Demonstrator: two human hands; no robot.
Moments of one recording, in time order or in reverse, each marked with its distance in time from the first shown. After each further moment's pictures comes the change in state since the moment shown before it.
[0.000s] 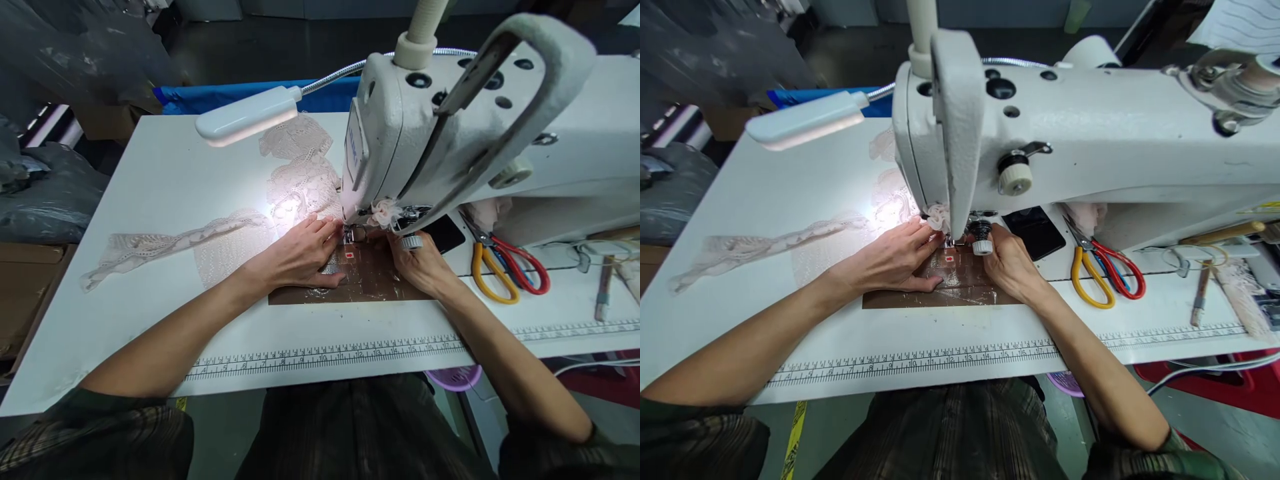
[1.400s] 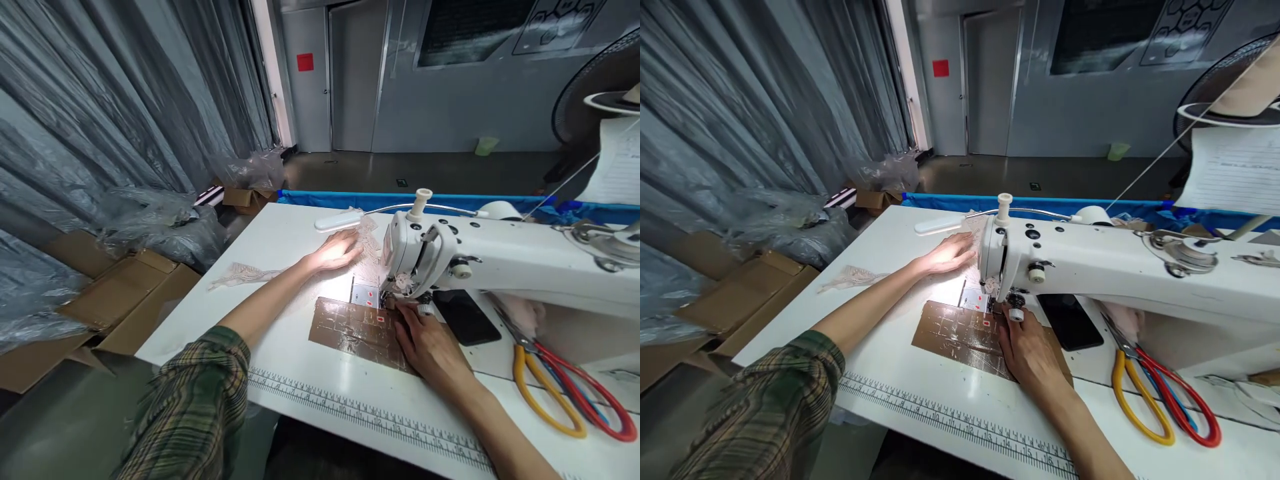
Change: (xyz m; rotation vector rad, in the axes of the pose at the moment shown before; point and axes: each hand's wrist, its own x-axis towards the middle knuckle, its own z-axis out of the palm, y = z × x) left_hand 0.010 -0.089 -0.009 -0.198 0.137 -0.567; right_hand -0.022 0.013 0.030 -0.508 0.115 -0.346
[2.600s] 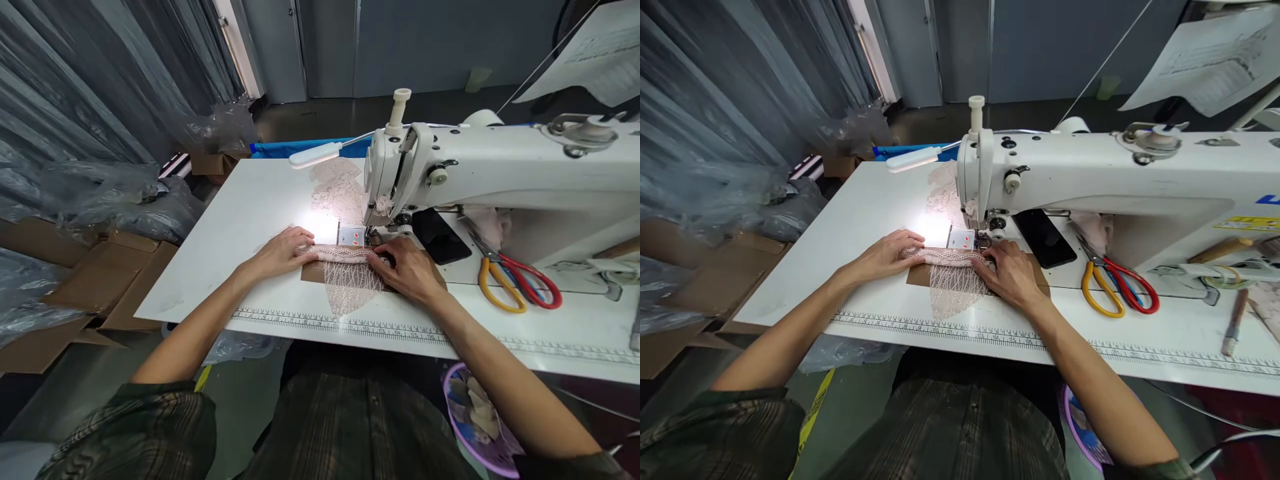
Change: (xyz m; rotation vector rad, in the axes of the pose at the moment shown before) left_hand -0.137 0.040 -0.027 -0.161 -0.059 0.041; right_hand 0.003 -0.010 -0.011 0.222 -0.032 0.132
